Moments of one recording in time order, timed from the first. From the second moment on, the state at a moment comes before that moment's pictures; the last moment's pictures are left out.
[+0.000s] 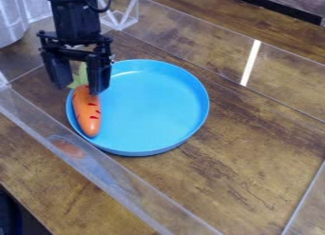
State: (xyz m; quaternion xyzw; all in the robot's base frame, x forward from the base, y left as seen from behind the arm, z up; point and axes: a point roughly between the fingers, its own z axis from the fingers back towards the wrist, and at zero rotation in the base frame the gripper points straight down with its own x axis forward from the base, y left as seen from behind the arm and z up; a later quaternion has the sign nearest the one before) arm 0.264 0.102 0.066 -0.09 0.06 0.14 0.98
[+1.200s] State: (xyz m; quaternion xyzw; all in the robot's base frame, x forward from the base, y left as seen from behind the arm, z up) arm 0.266 0.108 0.045 -0.08 0.07 0.15 0.98
